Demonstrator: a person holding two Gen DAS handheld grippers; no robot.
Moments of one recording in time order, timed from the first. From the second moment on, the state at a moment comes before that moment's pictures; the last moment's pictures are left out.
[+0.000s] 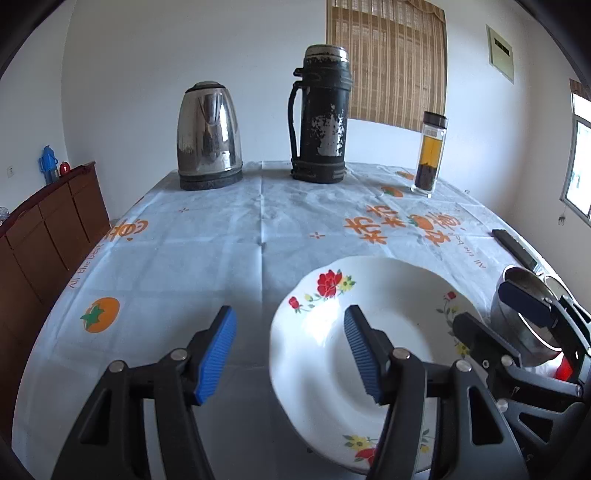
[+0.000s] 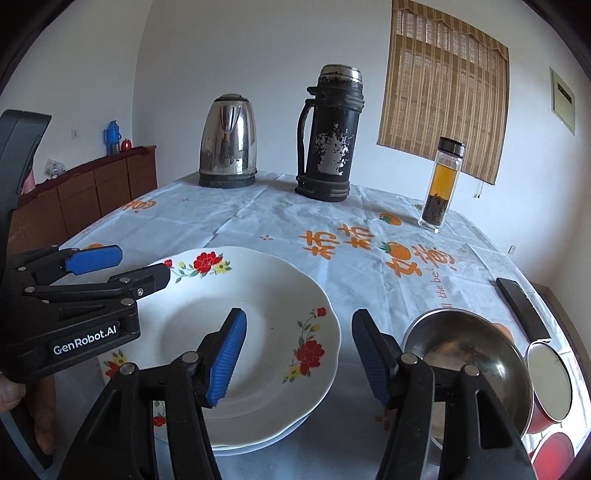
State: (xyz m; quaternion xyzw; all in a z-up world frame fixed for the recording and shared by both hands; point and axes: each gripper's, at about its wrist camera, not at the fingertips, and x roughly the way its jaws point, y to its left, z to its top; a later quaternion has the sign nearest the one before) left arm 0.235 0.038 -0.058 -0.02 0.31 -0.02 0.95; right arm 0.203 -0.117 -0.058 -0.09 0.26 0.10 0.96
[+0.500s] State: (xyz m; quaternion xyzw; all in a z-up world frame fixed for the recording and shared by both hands) left arm 0.222 0.020 -0.052 0.00 0.28 -0.03 0.96; right arm 0.149 -0.159 -0.033 -0.05 0.22 0.11 0.97
